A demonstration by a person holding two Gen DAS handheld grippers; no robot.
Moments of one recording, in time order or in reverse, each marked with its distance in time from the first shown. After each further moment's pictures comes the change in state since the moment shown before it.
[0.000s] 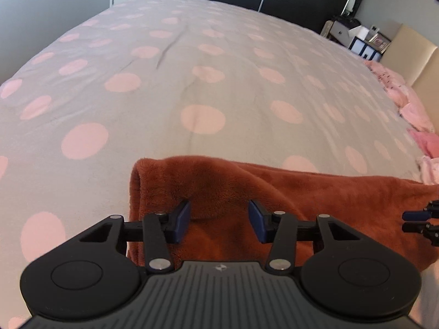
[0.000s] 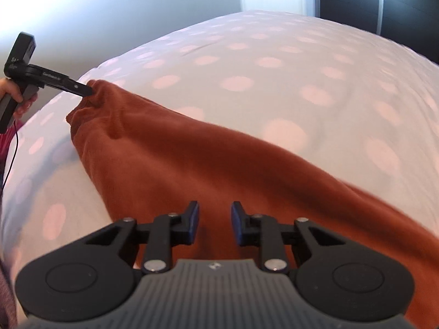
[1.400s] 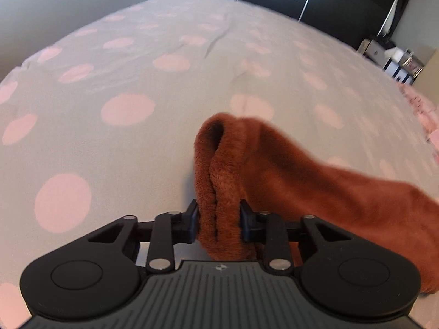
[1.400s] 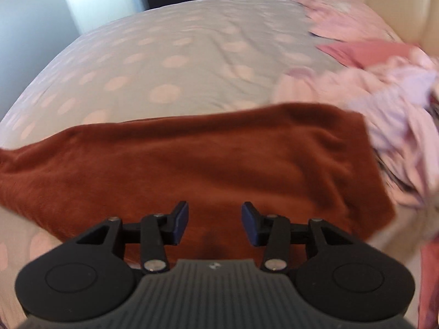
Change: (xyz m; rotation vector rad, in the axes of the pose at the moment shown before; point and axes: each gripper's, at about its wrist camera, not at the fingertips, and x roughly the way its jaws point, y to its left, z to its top) left arm -0.017 0.026 -0.025 -0.136 -0.061 0.065; right arm -0.206 -0.129 -0.146 0.567 -0.014 -0.476
